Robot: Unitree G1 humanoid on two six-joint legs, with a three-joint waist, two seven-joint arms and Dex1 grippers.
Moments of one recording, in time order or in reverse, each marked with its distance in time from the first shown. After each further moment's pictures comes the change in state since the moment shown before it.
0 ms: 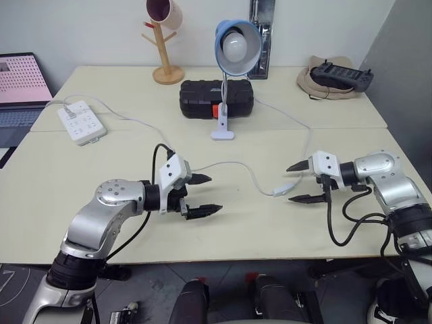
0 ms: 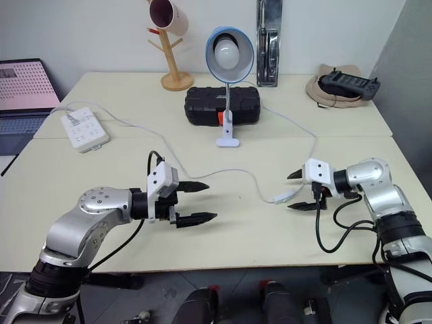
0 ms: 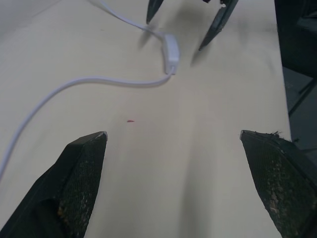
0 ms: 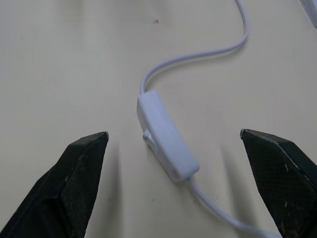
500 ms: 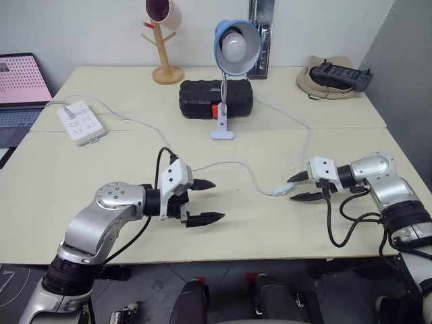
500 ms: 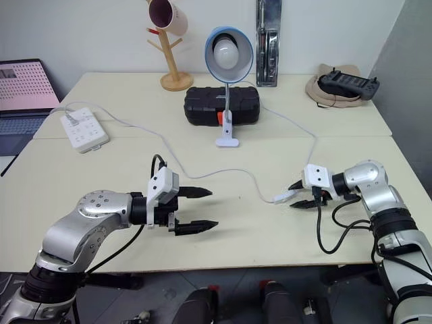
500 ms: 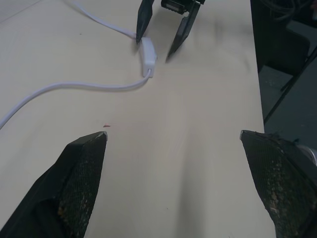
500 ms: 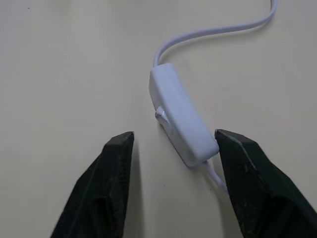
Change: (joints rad) left arm 0.007 0.024 -0.004 -0.032 -0.033 0.011 -0.020; right arm -0.038 0.016 0.007 0.122 -0.027 -0.081 0.046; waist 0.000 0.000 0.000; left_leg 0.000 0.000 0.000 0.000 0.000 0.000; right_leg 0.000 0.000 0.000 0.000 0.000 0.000
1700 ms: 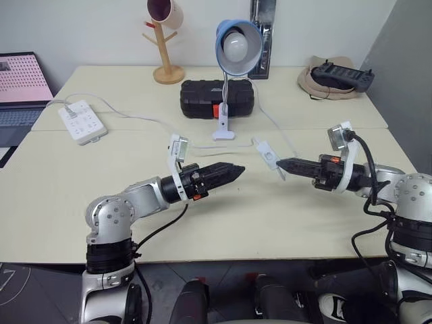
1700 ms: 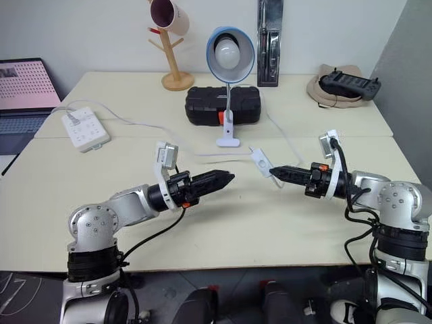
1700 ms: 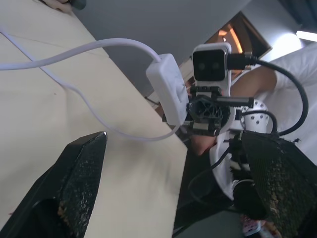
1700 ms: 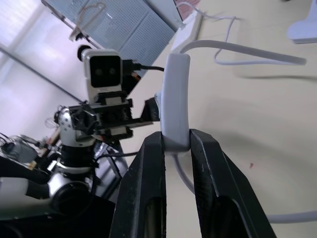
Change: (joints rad) left arm -0.172 -0.434 0.342 0.180 -0.709 0.580 0.532; right arm 0.131 0.221 -0.642 -0.705 0.914 1.663 -0.622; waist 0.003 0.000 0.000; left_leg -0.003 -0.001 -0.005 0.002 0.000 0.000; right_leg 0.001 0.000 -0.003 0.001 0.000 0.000
